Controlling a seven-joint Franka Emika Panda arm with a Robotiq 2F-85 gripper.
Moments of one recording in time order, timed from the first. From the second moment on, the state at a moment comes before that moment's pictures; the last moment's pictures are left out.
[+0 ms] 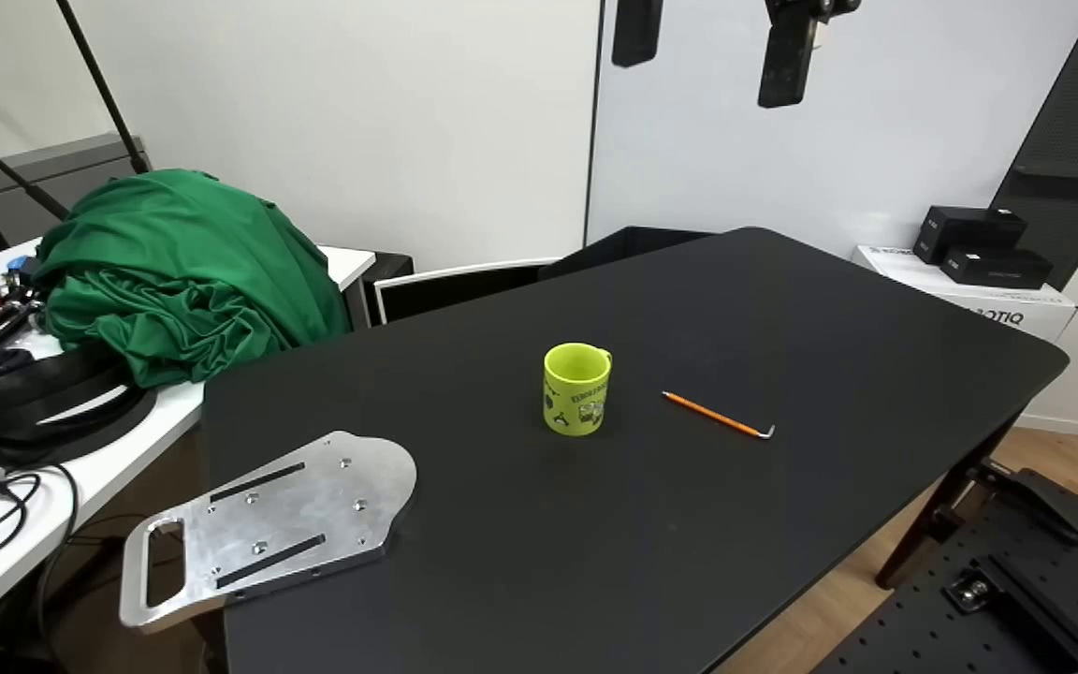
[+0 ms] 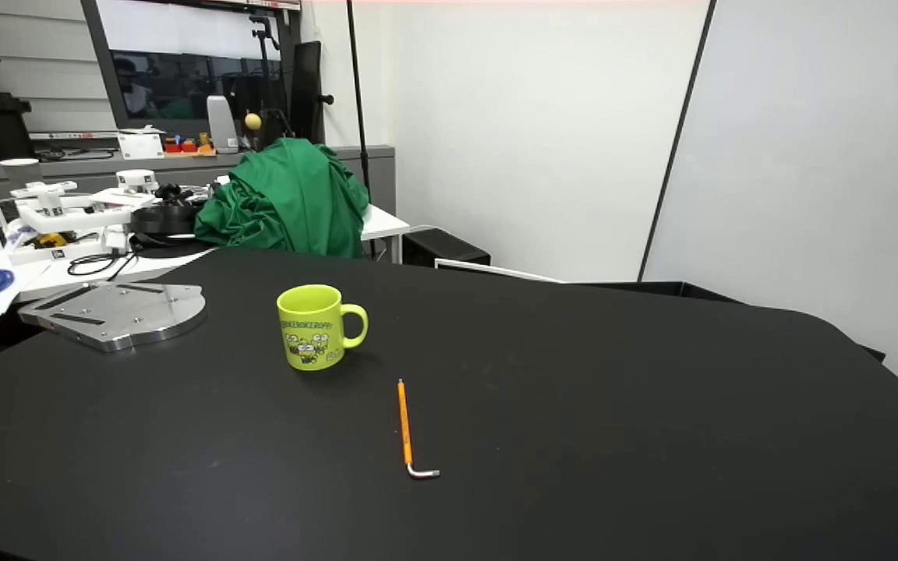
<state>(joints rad) 0.14 -0.55 0.13 -2.27 0.37 1.54 0.30</state>
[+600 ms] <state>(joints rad) 0.13 -0.55 0.13 -2.27 0.37 1.54 0.29</state>
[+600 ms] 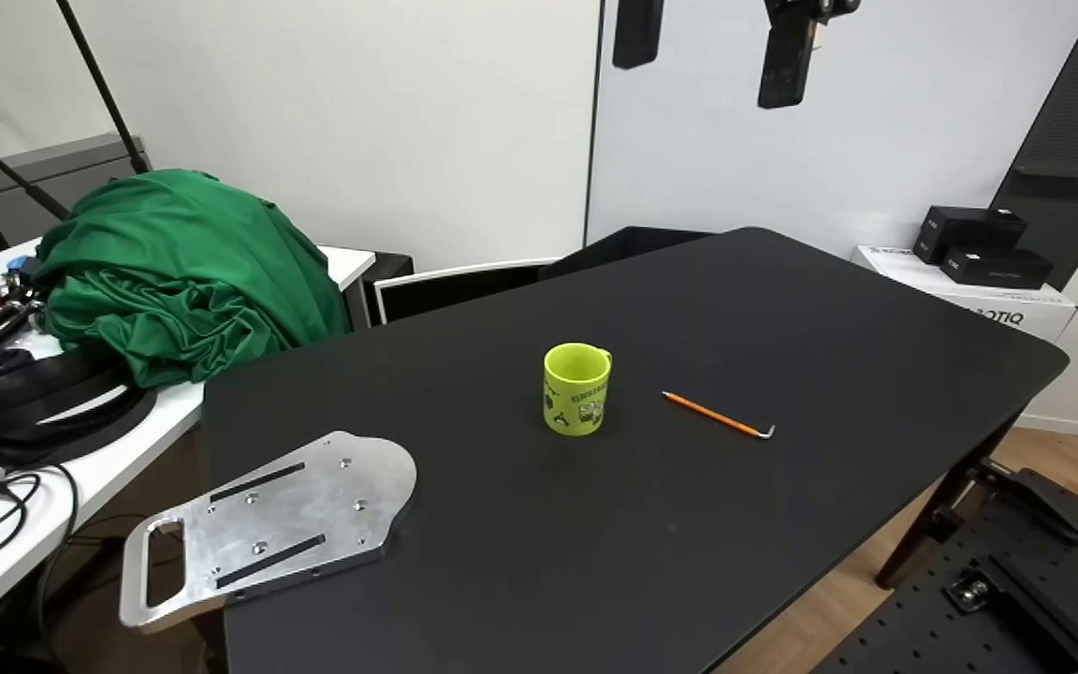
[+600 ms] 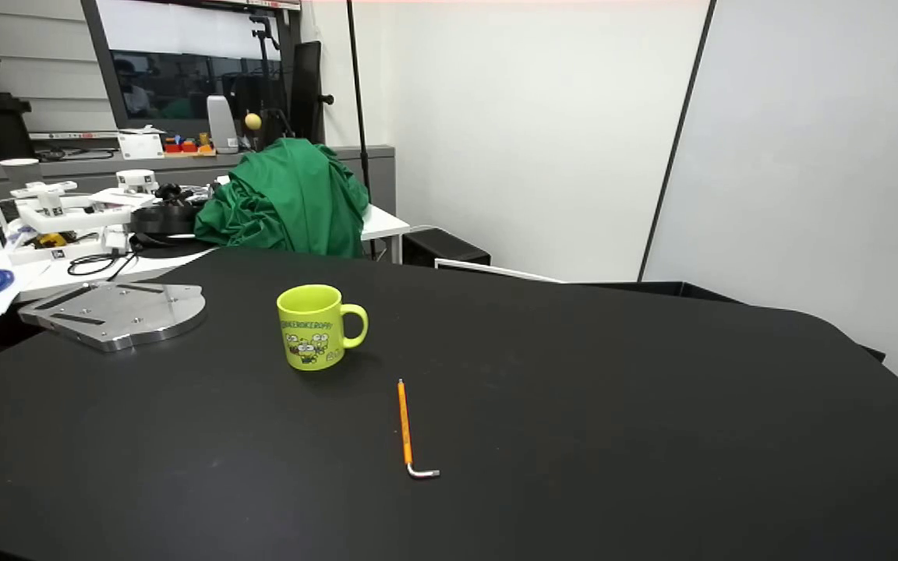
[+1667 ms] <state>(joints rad) 0.08 -0.43 0.06 -2.25 0.03 1.78 -0.14</state>
